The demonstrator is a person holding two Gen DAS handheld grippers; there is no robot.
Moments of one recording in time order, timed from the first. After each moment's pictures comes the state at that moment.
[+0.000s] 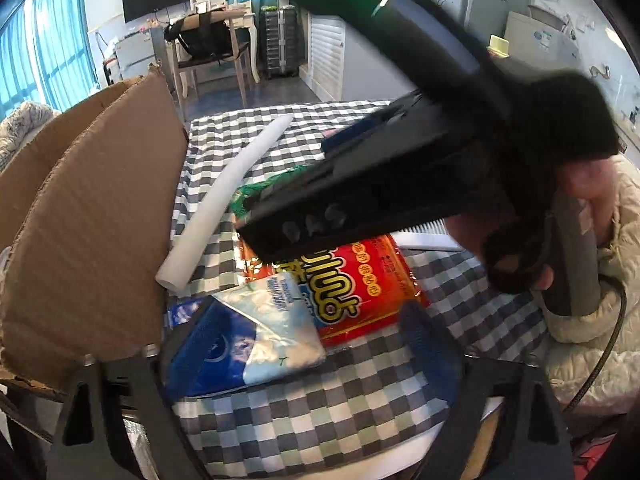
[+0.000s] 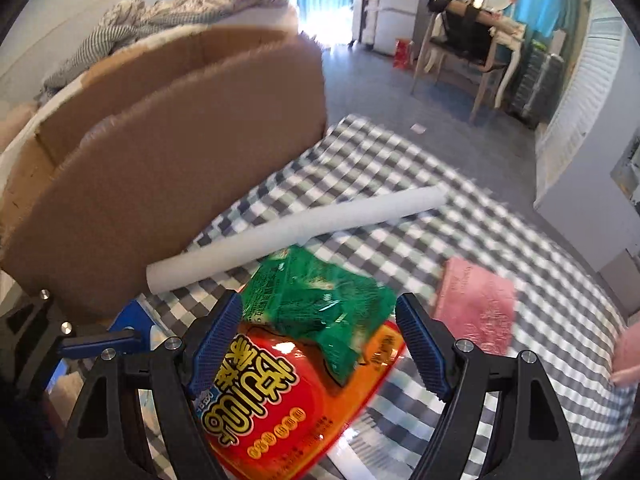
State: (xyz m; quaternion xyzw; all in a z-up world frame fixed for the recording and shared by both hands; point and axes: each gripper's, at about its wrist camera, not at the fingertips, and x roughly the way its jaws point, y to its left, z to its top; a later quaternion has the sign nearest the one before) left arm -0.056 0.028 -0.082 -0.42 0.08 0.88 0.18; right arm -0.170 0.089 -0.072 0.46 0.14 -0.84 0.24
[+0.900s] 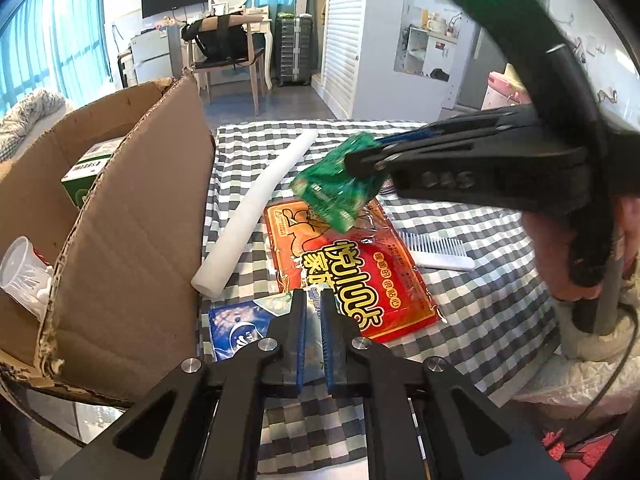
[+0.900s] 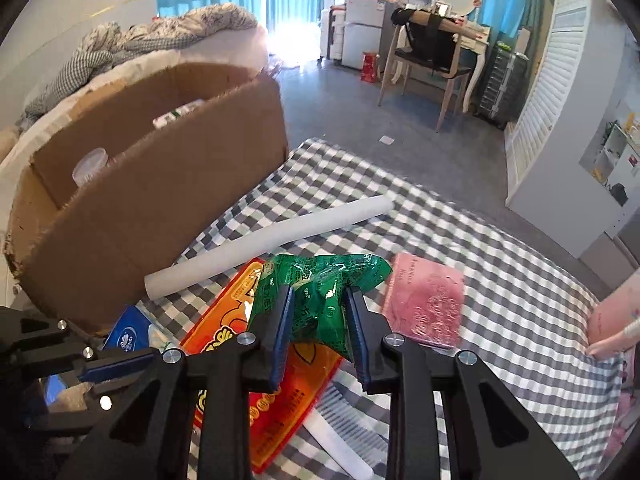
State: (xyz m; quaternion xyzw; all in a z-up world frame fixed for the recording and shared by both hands) left arm -0.055 0.011 -0.067 -0.42 0.06 0.89 0.17; right arm -0.149 0.123 -0.034 0.42 0.11 -0.88 0.18
